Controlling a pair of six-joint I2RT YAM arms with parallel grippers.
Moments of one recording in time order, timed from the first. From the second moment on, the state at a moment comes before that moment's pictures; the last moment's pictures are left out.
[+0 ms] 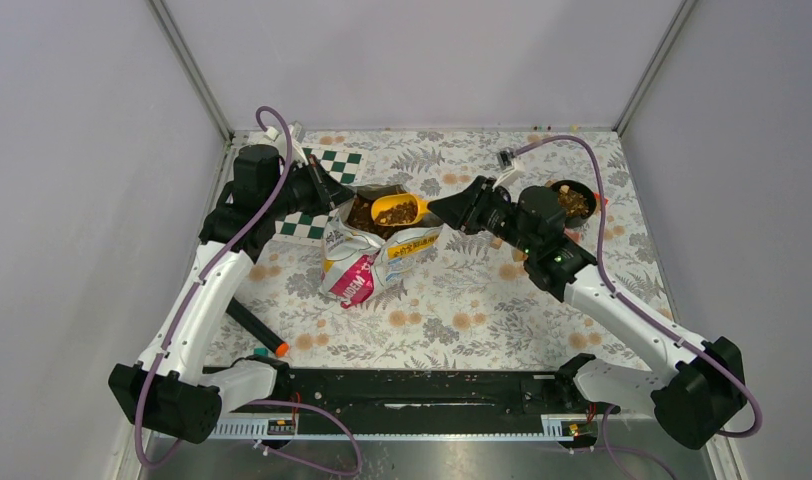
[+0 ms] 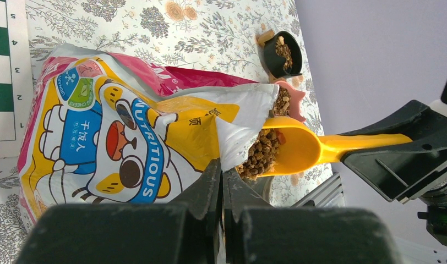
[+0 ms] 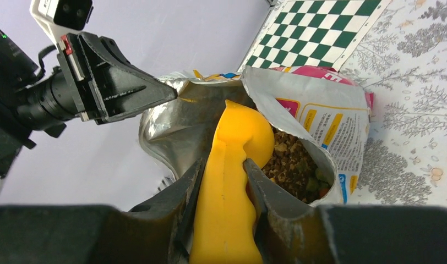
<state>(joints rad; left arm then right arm) -0.25 1.14 1.21 -0.50 0.42 -0.60 0.60 1.13 0.87 0.19 -0.25 0.76</state>
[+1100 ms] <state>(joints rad) -0.25 1.15 1.21 -0.50 0.44 -0.62 0.52 0.94 0.76 0.12 -0.16 1.44</state>
